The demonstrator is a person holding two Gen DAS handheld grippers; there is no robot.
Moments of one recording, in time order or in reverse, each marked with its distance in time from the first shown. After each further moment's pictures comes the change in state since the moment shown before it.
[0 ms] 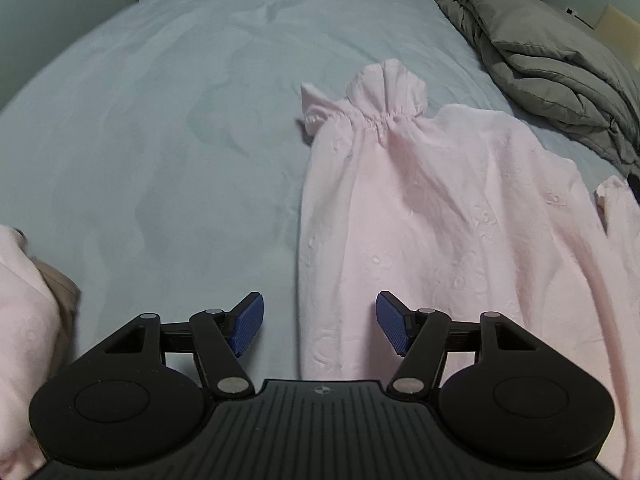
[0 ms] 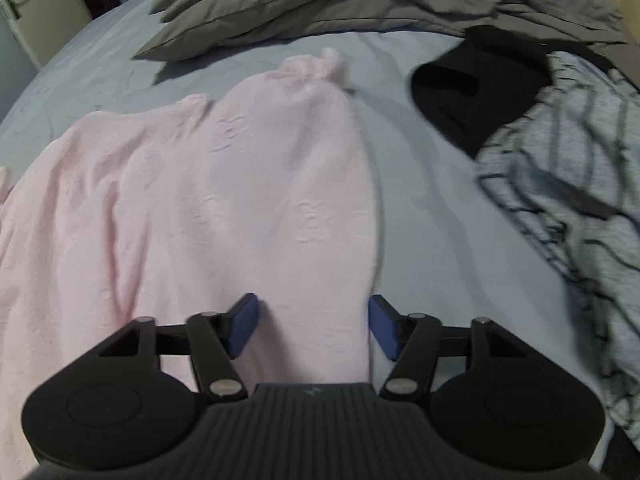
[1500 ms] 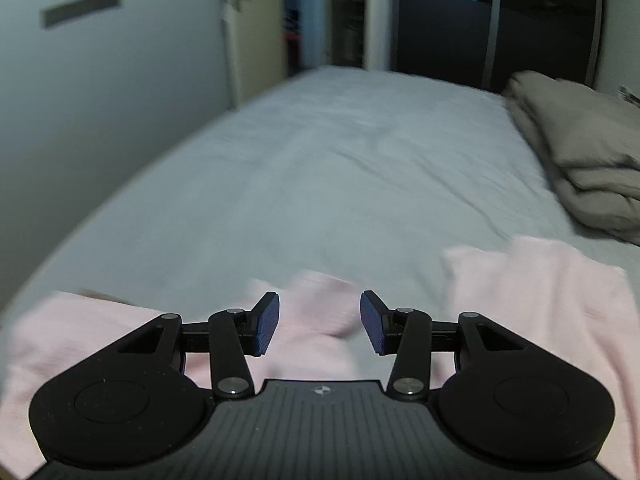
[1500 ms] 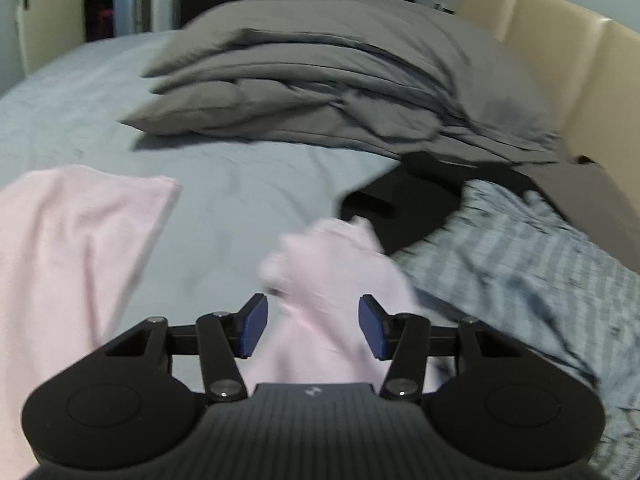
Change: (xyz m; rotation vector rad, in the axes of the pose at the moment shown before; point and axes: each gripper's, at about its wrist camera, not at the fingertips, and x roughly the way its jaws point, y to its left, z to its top) left arm -0.088 0.025 0.022 -0.053 -0.303 0.226; right arm -0.071 0.006 0.008 -0.143 -0.267 -0.207
